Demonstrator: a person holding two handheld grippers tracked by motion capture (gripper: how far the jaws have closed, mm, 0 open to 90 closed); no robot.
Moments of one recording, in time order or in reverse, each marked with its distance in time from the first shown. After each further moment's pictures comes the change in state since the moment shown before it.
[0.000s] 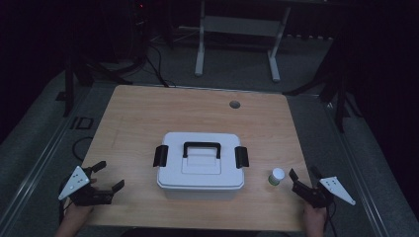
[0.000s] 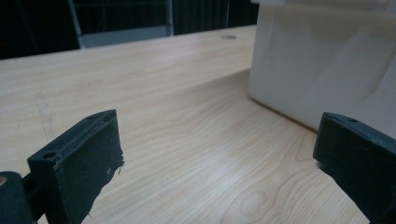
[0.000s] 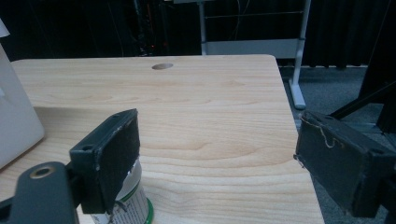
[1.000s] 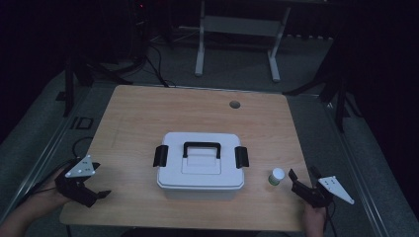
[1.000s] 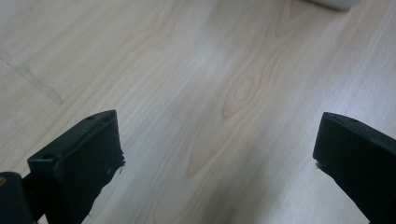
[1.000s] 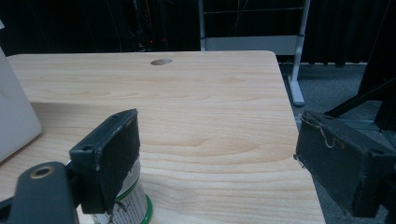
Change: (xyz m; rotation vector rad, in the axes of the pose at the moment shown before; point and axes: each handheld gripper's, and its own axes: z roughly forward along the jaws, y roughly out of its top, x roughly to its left) left arm 0.012 0.070 -0.004 0.711 -0.158 0.275; right arm 0.001 -0.001 0.002 0.019 -0.006 -0.008
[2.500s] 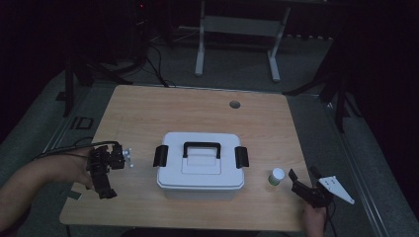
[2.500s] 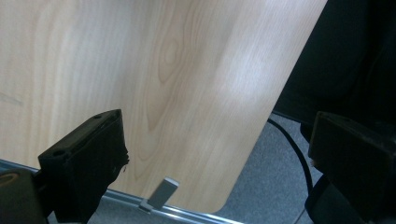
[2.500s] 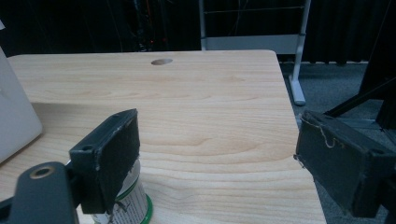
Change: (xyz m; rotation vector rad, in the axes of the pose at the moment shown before) left arm -0.024 0.137 -0.019 0.579 -0.212 0.229; right arm -0.001 0.000 0.000 0.001 0.004 0.005
